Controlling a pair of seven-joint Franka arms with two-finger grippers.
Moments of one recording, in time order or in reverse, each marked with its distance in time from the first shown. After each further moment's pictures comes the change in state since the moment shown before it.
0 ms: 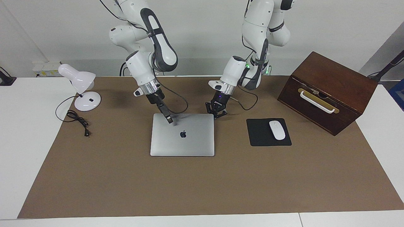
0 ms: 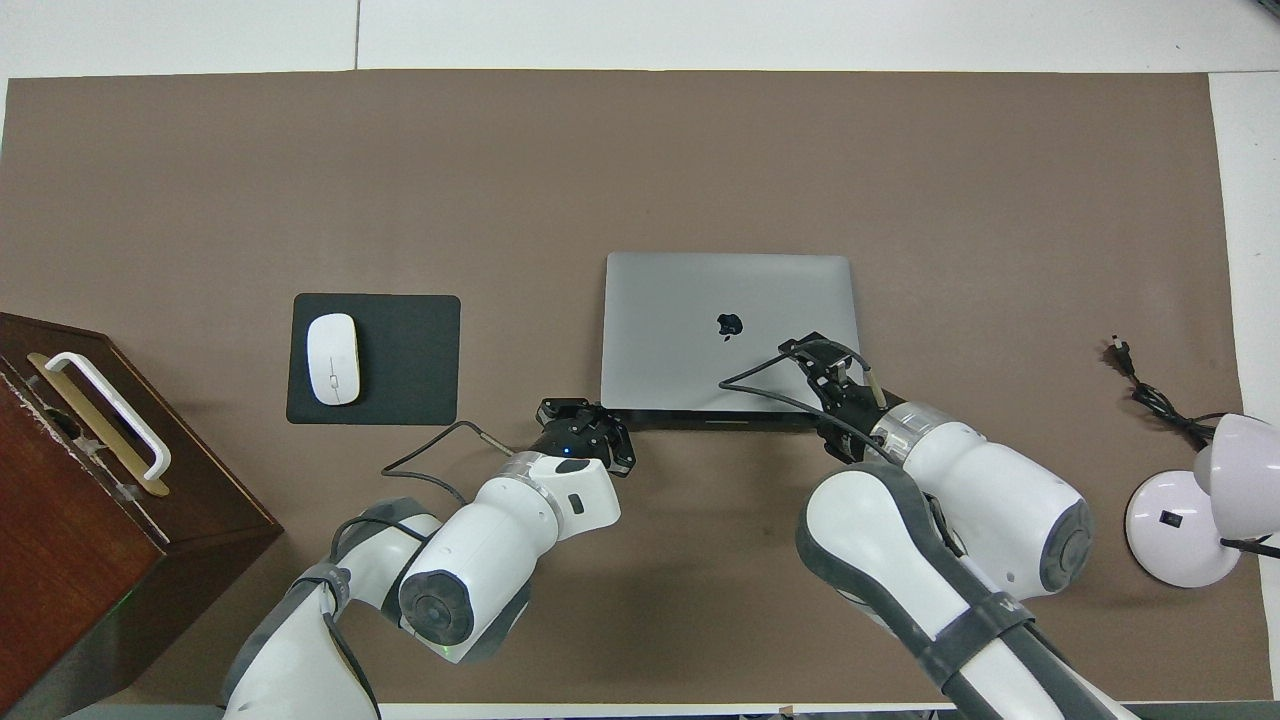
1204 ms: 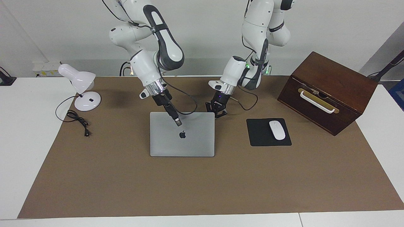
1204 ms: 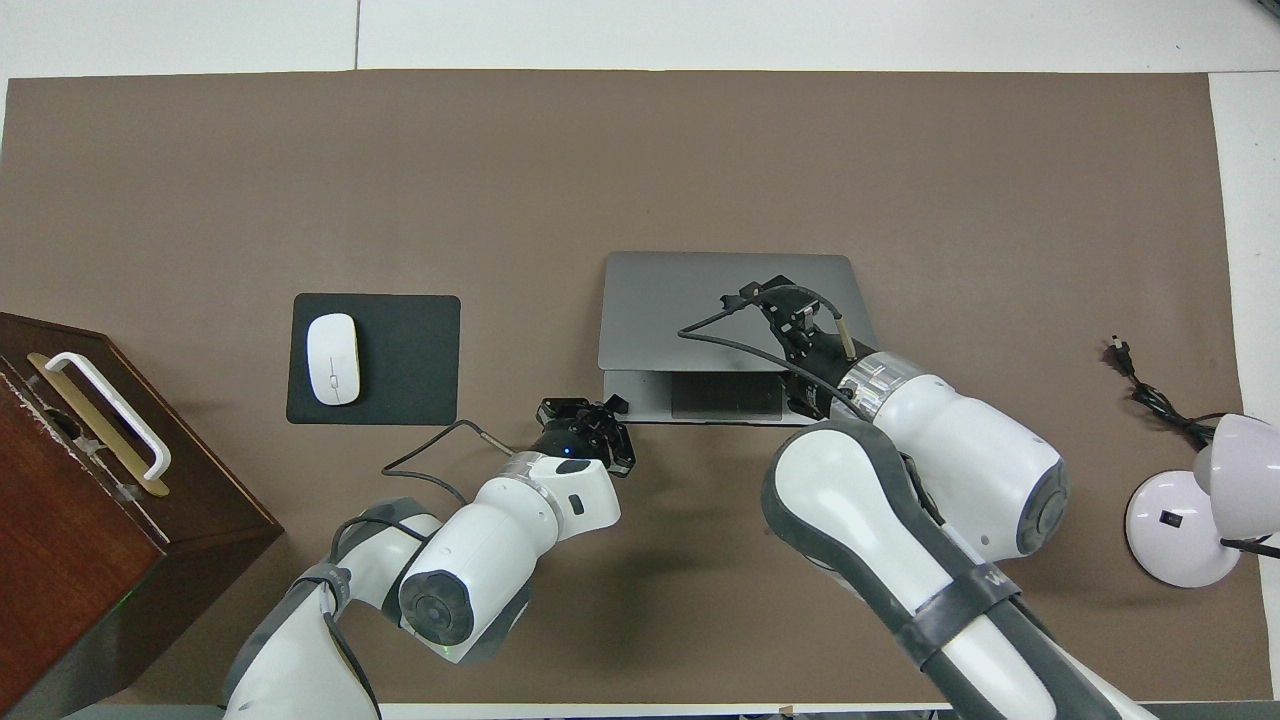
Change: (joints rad) left arm 0.000 0.001 0.000 0.000 0.000 0.002 0.011; right arm 0.021 0.072 0.008 0.206 0.035 0.000 -0.001
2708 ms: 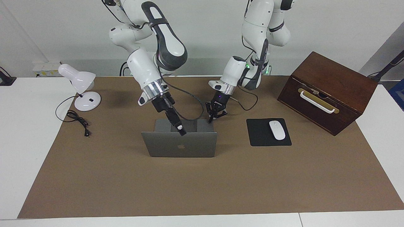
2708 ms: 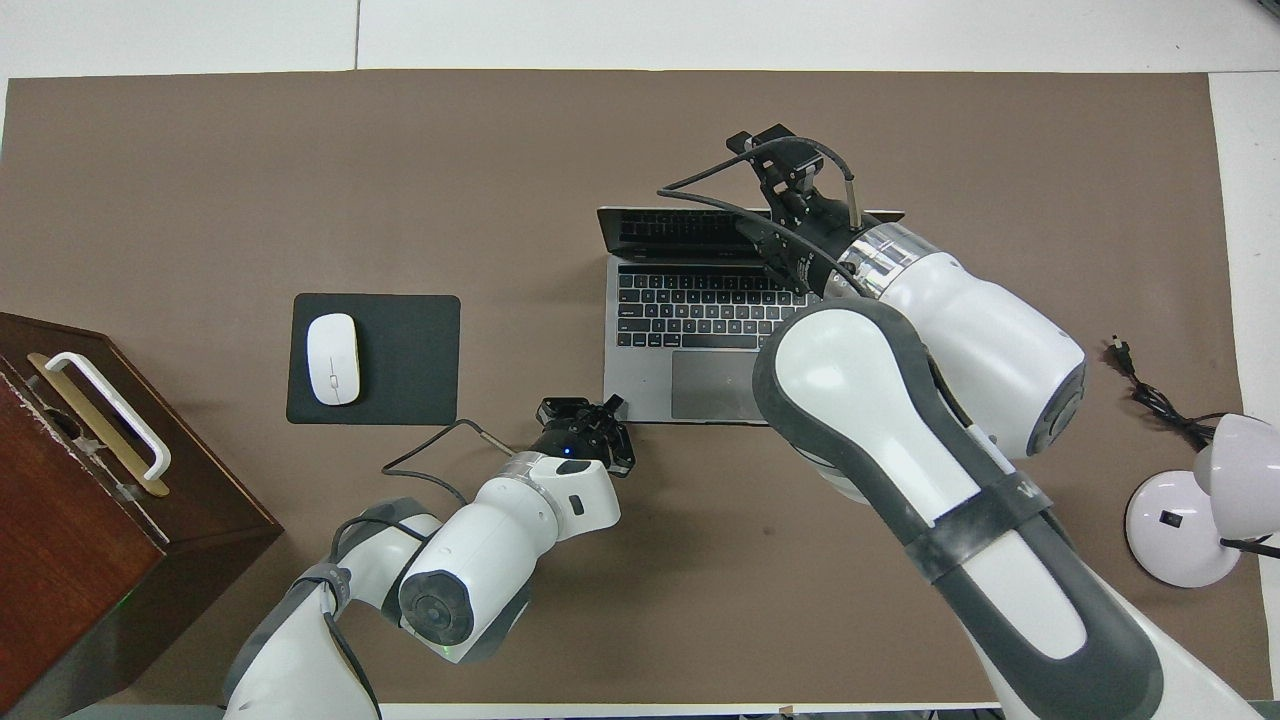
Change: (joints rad) left arm 0.000 0.001 0.000 0.000 0.000 0.001 0.009; right arm -0.044 0.143 -0.011 0.353 0.000 0.000 0.000
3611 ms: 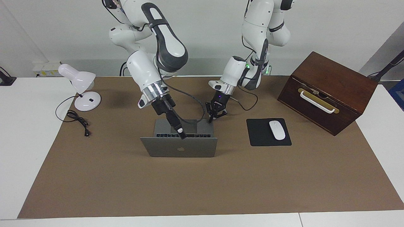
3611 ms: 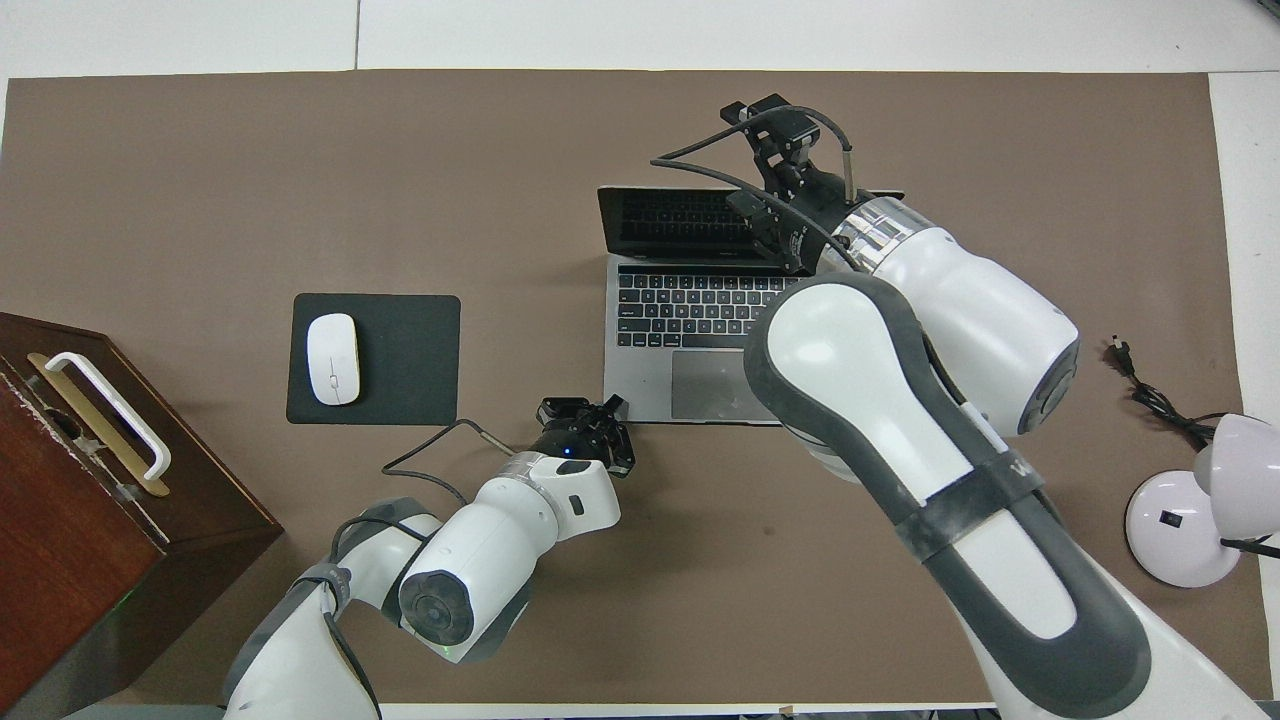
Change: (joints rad) left arm 0.000 0.000 0.000 0.000 0.000 0.000 0.002; right arm 0.011 0.038 0.007 0.070 0.005 -0.001 0.055
